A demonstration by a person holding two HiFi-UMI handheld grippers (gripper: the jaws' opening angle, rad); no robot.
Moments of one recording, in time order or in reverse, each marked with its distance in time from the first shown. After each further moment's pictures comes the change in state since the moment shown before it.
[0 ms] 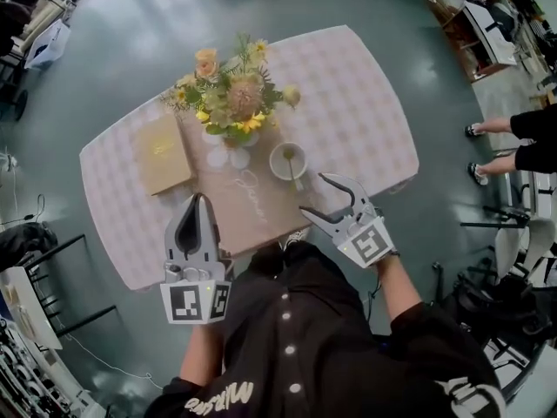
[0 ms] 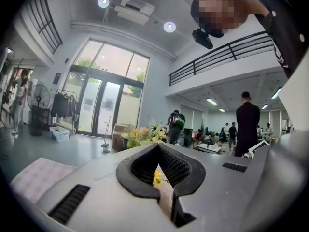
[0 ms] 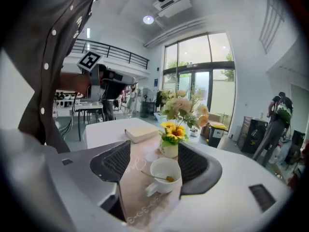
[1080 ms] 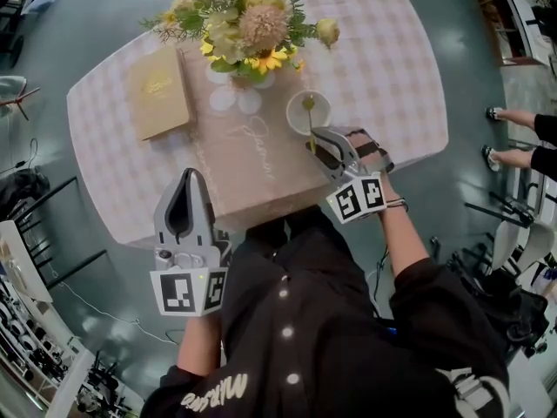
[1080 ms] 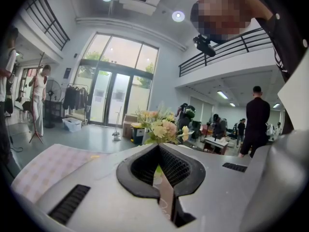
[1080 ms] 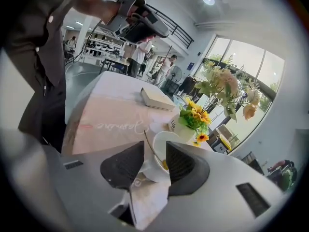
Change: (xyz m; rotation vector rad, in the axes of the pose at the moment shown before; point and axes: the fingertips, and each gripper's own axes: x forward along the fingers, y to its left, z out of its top) left arm -0.024 0.025 -0.061 -0.046 0.116 0.111; right arm 0.088 0.022 -0.100 -0.486 0.223 0.086
